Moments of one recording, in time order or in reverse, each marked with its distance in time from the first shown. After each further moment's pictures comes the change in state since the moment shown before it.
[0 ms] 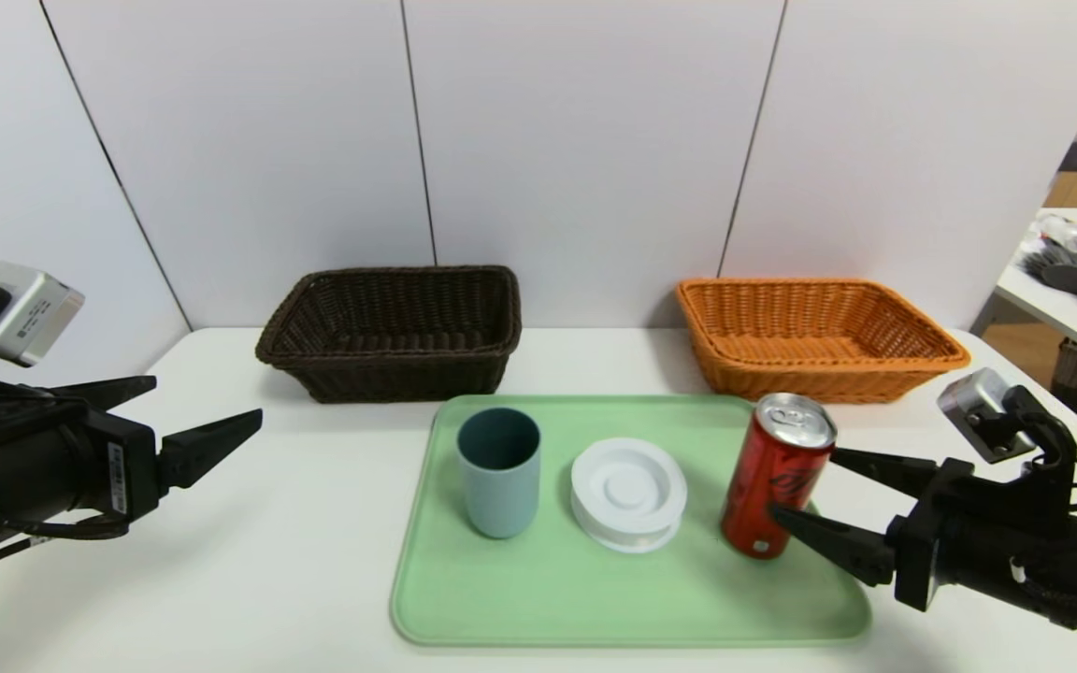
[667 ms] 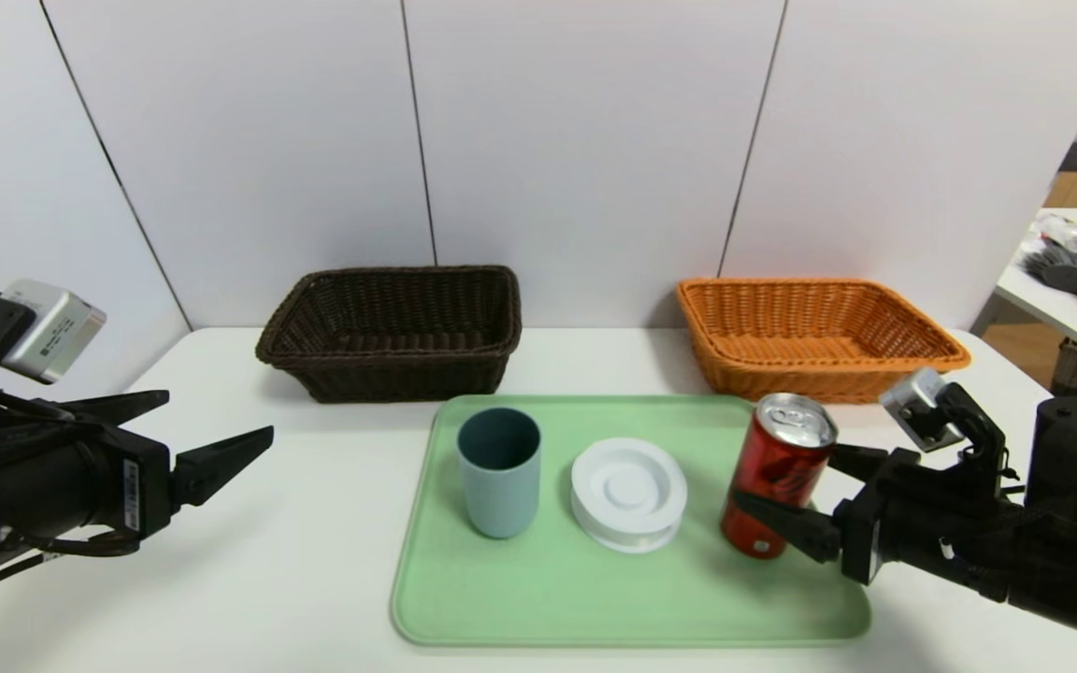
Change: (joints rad) left arm -0.036 0.006 0.022 0.001 0.018 -0.001; right arm 0.018 0.174 0.000 -0.191 -0.012 0.000
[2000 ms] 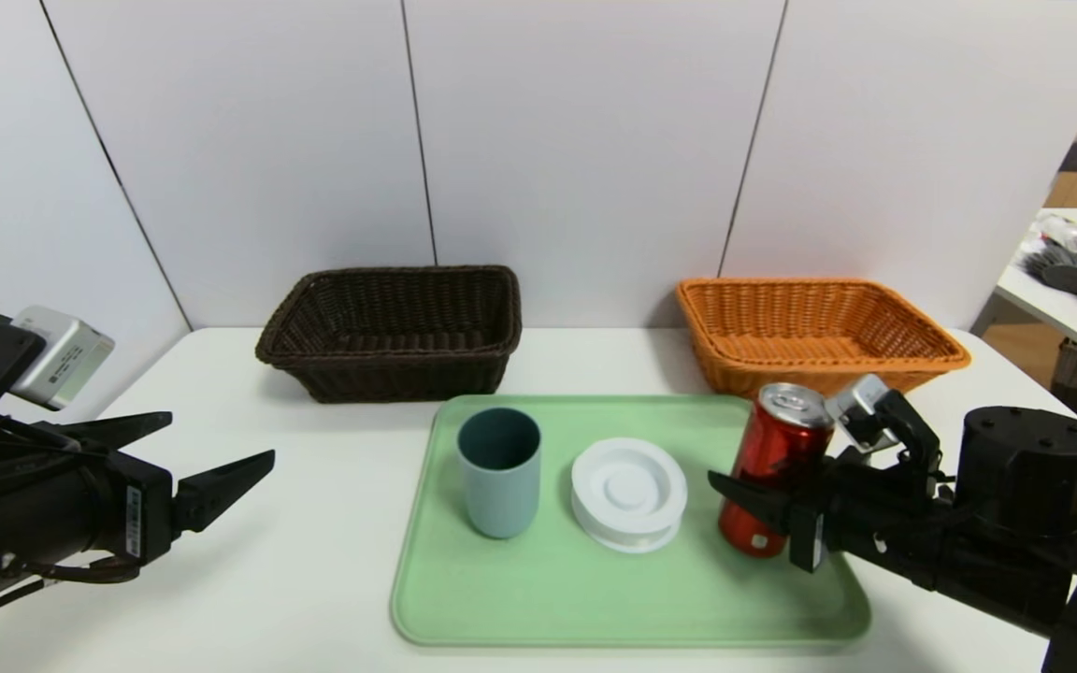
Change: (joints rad) left arm -0.006 -0.009 0.042 0.000 -0.001 0.002; right arm 0.054 0.180 0.003 -0.214 -0.060 0.002
